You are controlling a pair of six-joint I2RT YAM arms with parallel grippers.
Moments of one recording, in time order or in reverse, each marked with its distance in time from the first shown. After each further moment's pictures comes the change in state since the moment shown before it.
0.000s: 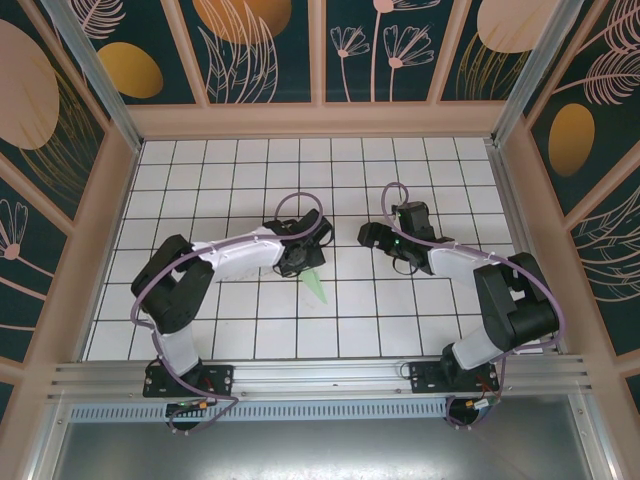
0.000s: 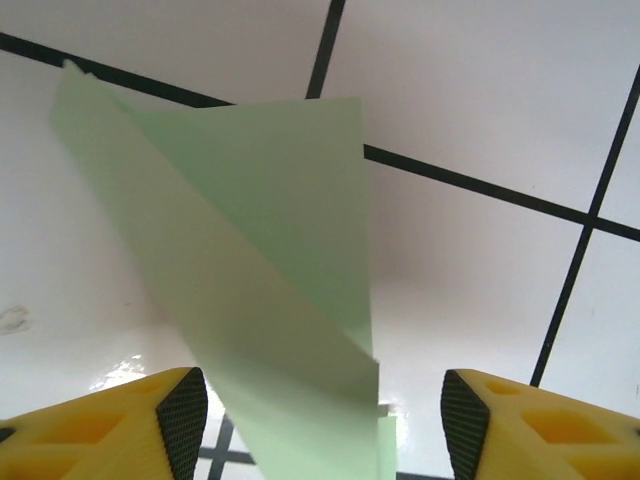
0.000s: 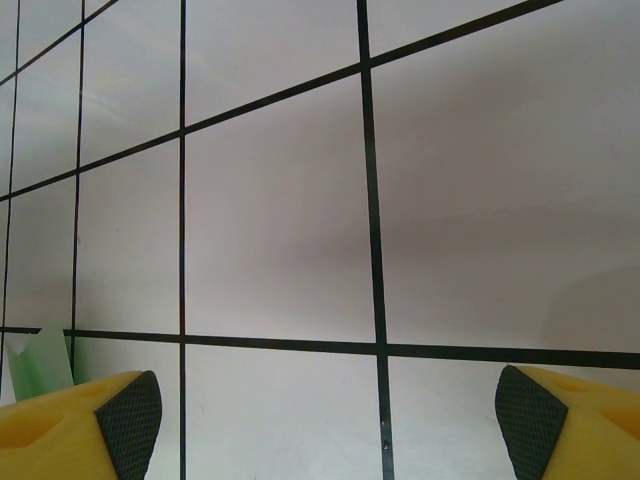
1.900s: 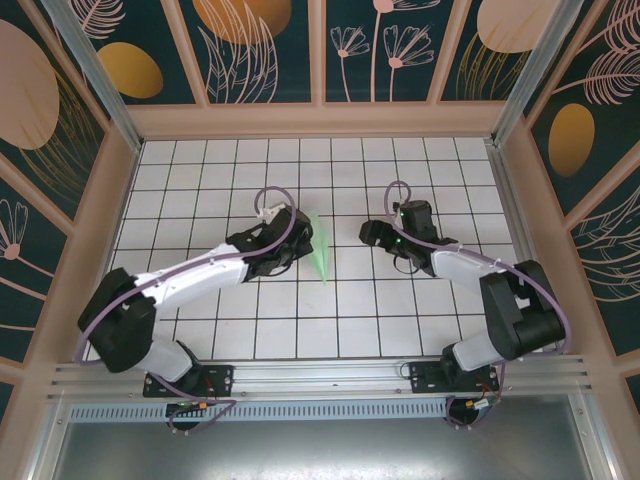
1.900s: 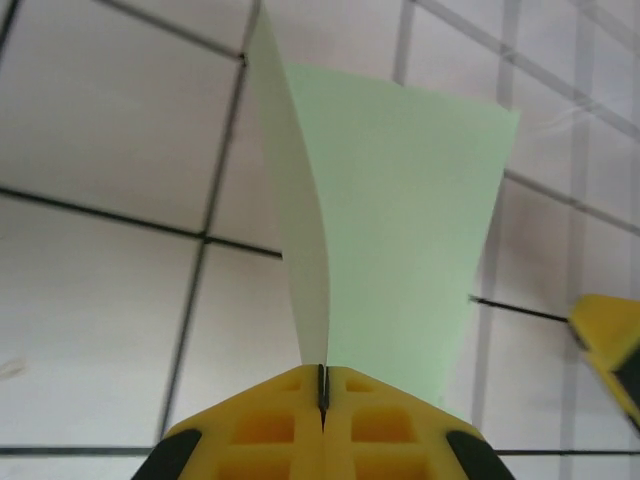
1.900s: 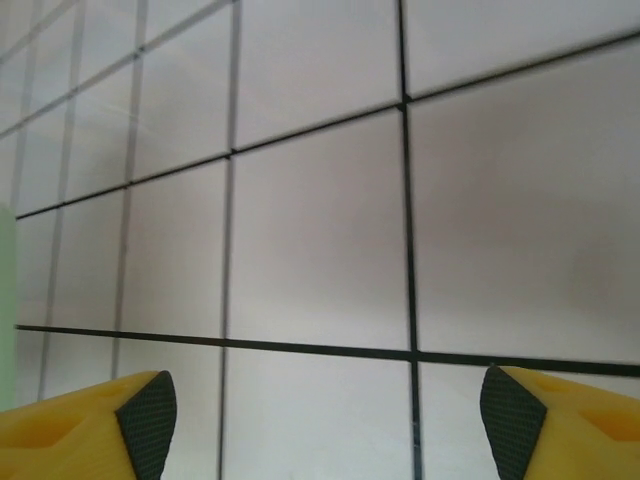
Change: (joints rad) left arm 0.003 -0.361 -0.227 0.317 -0.046 0.047; right arm 0.001 -0.071 -0.007 0.011 -0.014 0.000
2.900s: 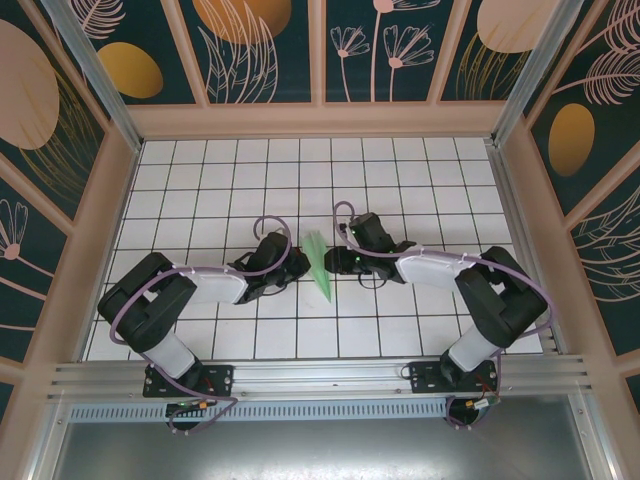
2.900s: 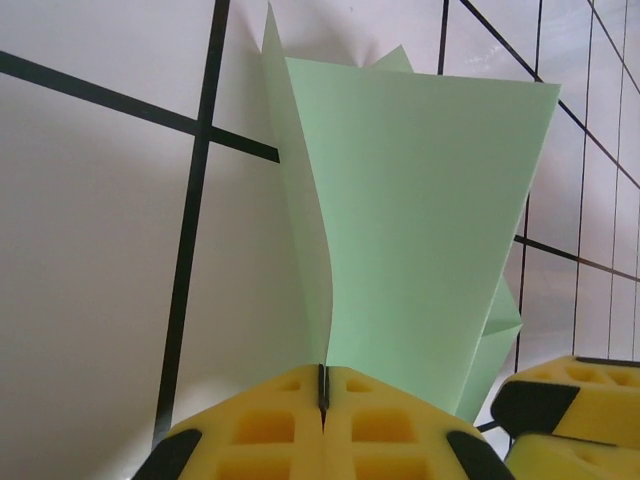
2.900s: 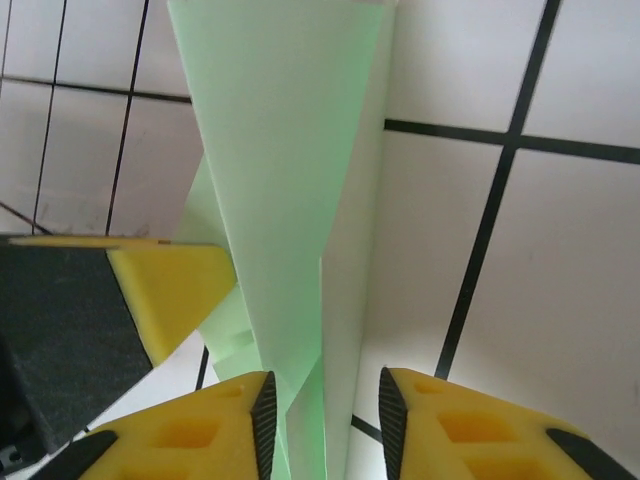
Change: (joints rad) left arm 0.086 0.162 -0.357 0.608 0.283 -0.033; right arm 0.335 0.138 0.098 -0.080 -0.050 -0.002
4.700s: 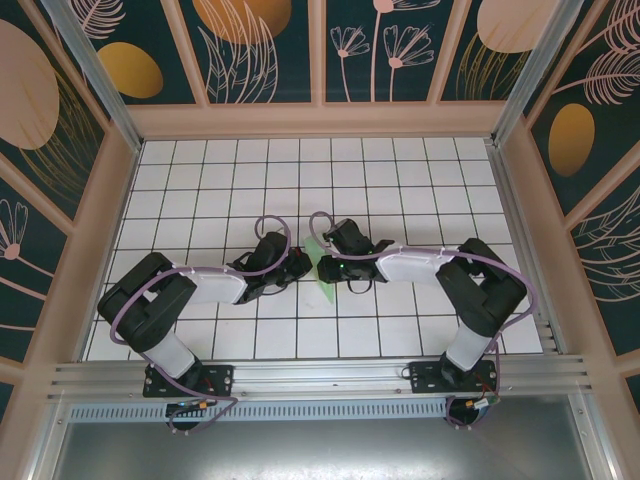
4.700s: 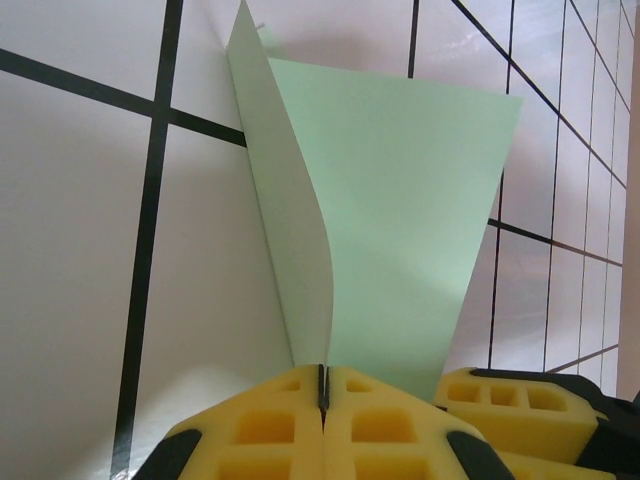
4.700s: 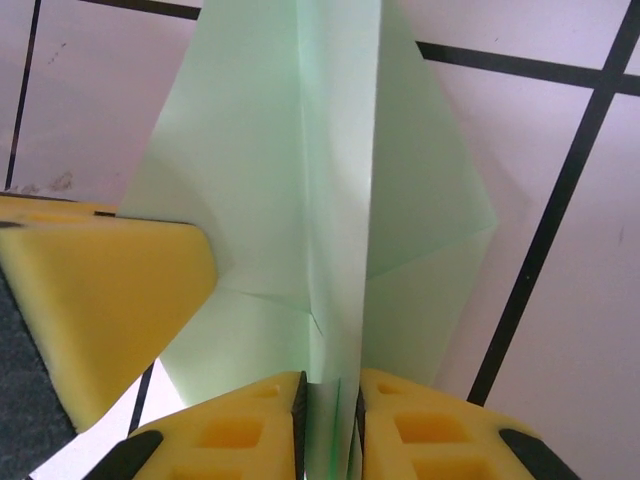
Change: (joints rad) left arm 0.006 0.000 -0.003 0.027 0.056 0.000; right arm 0.107 0.113 0.111 -0.130 0.138 -0.051
